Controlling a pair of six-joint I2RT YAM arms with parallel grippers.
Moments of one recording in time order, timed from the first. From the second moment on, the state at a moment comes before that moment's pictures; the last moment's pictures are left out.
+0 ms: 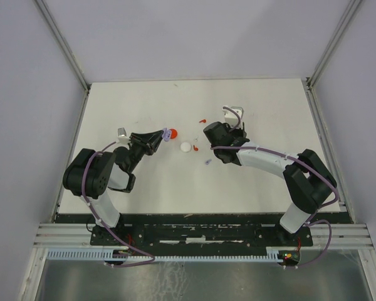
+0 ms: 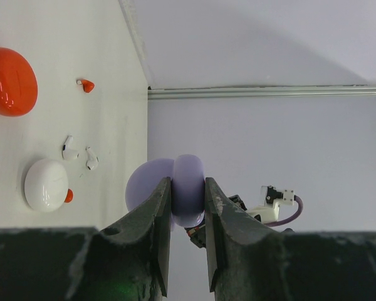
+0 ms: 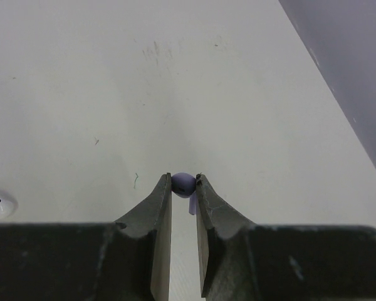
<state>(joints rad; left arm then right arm) -0.18 1.76 0.32 1.50 0.32 -1.55 0.73 1.68 1.06 -0.22 1.15 0.47</state>
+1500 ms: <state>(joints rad) -0.18 1.76 0.32 1.50 0.32 -1.55 0.73 1.68 1.06 -0.25 1.18 0.49</state>
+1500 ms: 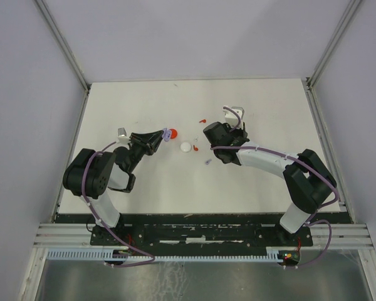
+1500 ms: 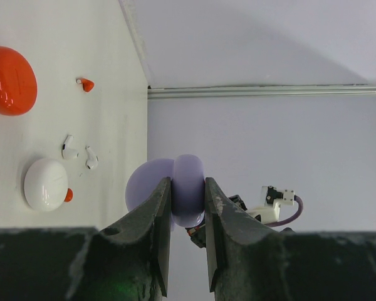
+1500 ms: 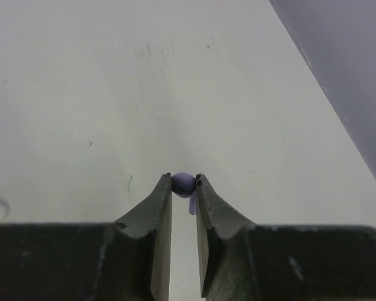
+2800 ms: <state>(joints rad) -0.37 1.85 0.43 1.50 0.31 -1.64 0.73 1.61 0.97 0.41 0.52 0.13</state>
